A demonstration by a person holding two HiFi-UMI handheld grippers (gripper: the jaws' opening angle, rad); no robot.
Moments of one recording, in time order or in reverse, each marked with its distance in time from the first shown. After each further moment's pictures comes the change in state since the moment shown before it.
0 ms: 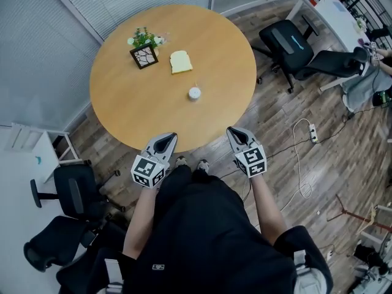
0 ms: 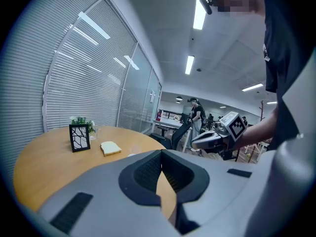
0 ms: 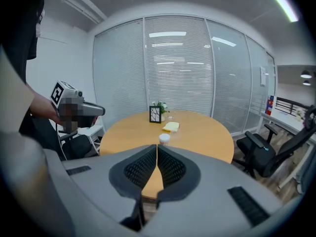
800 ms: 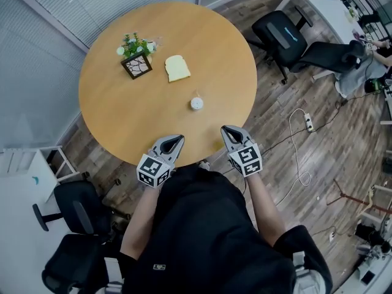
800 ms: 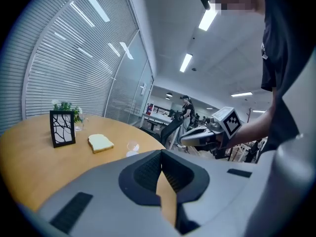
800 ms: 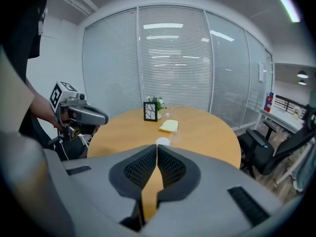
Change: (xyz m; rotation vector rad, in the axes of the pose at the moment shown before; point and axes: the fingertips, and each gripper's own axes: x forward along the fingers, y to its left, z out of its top) left arm 0.056 0.061 -0.012 -0.053 0.076 -0.190; right arm 0.085 -0.004 0.024 0.033 0.065 -0.055
